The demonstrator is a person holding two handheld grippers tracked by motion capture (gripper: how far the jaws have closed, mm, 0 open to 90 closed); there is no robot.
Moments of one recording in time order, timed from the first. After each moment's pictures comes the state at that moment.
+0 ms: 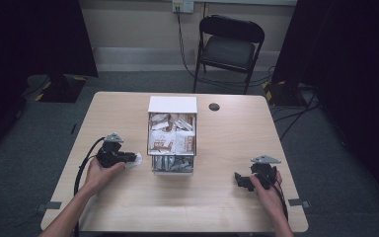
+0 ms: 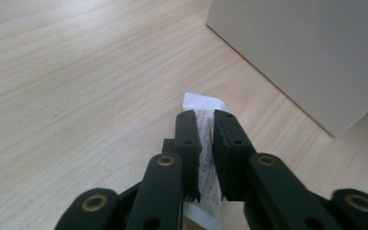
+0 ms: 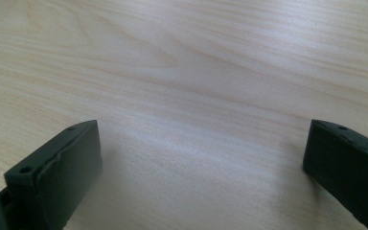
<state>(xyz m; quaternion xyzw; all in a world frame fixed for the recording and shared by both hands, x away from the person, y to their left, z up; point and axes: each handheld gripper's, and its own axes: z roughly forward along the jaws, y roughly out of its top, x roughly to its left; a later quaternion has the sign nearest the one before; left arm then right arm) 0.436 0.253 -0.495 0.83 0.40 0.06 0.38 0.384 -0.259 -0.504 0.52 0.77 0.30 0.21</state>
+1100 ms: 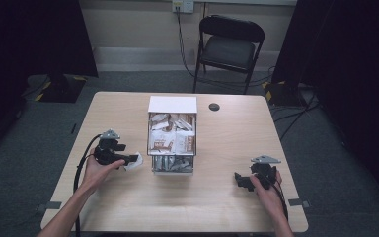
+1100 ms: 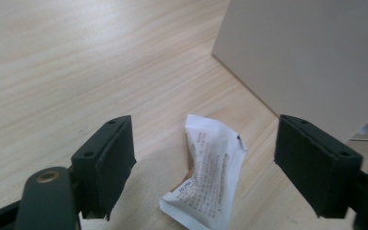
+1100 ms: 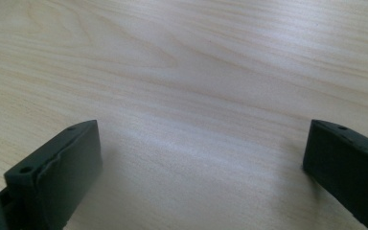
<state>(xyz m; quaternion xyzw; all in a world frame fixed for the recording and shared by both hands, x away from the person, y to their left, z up) 0.431 0.262 -0.471 0.80 0.43 0.09 0.41 0.384 -0.259 -0.504 0.51 0.77 0.30 0.21</state>
